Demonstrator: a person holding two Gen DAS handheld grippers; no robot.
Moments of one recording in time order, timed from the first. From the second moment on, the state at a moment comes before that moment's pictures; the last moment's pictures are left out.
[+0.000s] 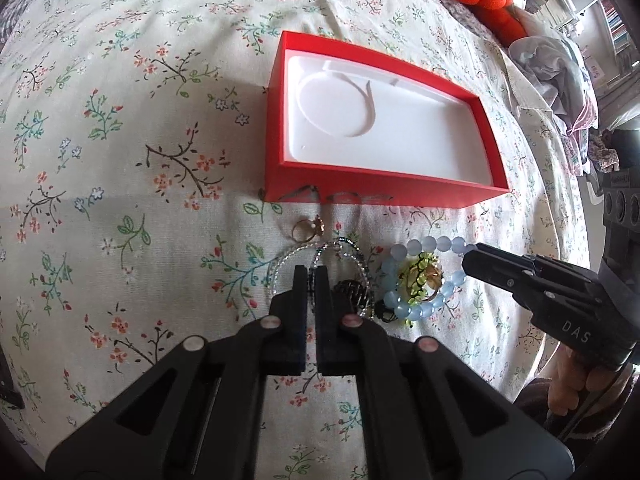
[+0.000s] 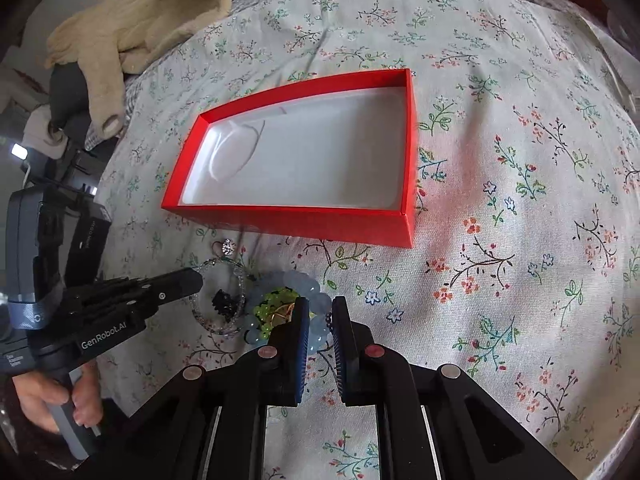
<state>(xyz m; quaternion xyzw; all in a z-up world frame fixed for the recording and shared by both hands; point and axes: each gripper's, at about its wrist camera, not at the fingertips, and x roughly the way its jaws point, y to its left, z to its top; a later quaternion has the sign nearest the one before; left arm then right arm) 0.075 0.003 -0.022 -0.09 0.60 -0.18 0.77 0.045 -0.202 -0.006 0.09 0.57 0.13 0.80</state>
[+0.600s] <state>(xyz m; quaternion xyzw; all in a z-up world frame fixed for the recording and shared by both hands) 0.053 -0.009 0.010 -0.10 0.56 -0.21 0.80 0.027 -0.205 0.023 0.11 0.54 0.13 0.82</state>
